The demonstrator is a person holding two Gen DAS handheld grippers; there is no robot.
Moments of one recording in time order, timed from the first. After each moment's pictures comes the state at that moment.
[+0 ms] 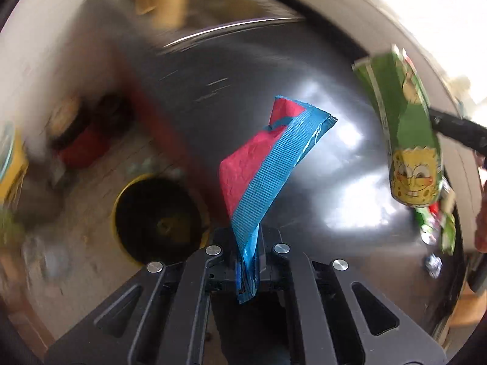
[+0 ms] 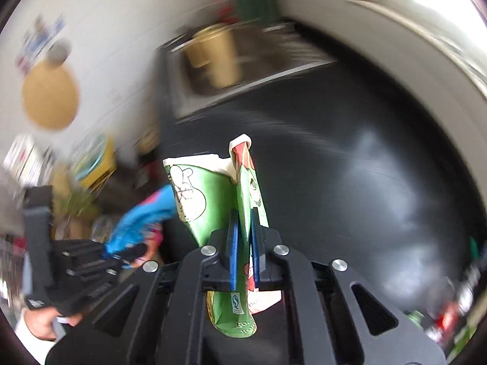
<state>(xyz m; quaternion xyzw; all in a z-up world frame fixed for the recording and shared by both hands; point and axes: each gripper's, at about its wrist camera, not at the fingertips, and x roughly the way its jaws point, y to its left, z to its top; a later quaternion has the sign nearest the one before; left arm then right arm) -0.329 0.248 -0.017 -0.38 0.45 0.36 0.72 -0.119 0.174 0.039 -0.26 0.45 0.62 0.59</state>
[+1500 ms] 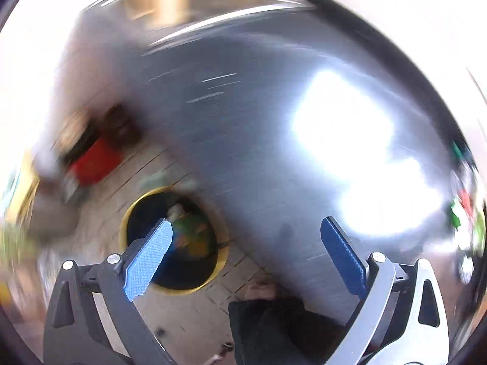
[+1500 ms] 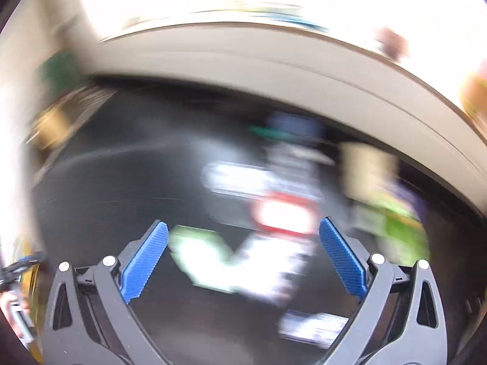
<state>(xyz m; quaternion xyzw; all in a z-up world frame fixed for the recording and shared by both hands) -0.229 0.258 -0.049 -0.29 0.50 0.33 0.75 0.115 -0.140 0.007 -0.11 0.48 0.26 0.83</state>
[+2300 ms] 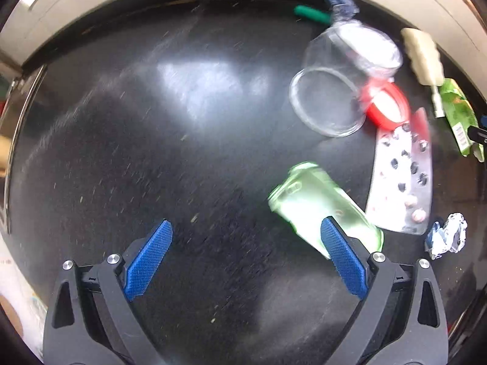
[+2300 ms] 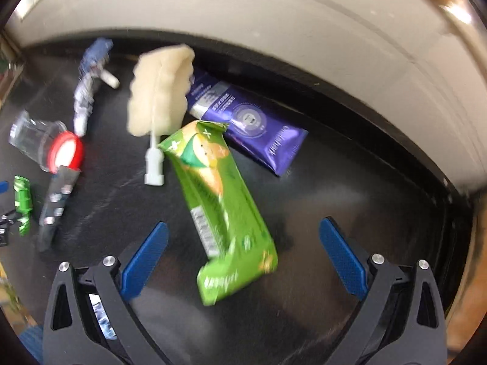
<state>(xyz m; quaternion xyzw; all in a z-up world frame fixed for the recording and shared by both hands) 0.061 0.068 -0.074 -0.10 0.64 0.15 0.75 0.257 -0.265 -0.091 -0.21 0.59 0.22 0.75</state>
